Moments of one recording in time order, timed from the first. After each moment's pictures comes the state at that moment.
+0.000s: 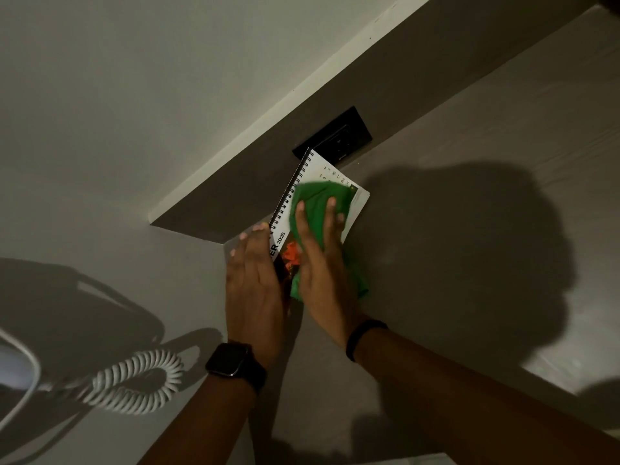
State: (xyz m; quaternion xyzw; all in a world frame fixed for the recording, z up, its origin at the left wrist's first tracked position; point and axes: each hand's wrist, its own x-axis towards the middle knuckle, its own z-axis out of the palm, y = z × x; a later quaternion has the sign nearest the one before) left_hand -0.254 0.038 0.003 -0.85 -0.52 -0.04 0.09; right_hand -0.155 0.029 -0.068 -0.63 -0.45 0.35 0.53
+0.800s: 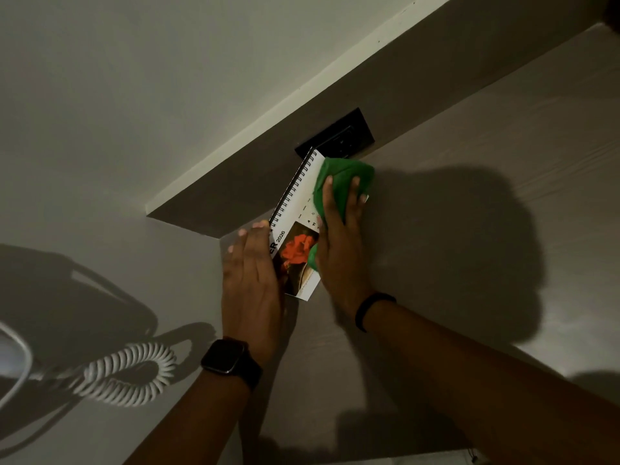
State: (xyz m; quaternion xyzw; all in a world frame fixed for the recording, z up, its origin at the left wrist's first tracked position) left_hand -0.249 0.035 0.006 -0.84 -0.53 -0.04 0.10; right_hand -0.117 0.053 -0.077 -0.66 -0.44 0.30 0.53
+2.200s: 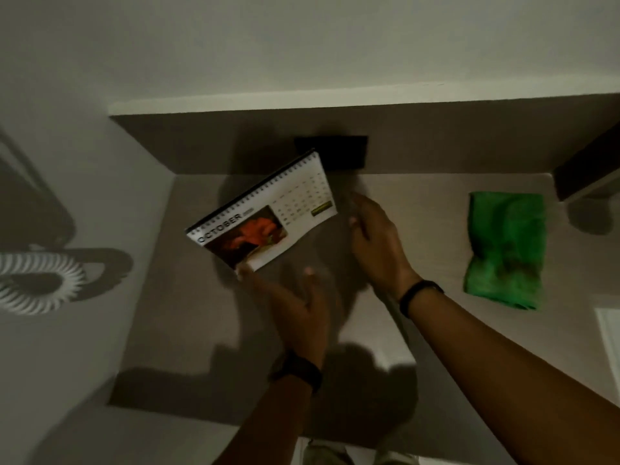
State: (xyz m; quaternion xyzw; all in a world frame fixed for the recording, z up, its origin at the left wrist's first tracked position) left_hand -0.098 -0.050 -0.090 -0.46 -0.70 -0.49 -0.23; right_hand 0.037 0.039 -0.034 -0.63 -0.56 0.43 0.33
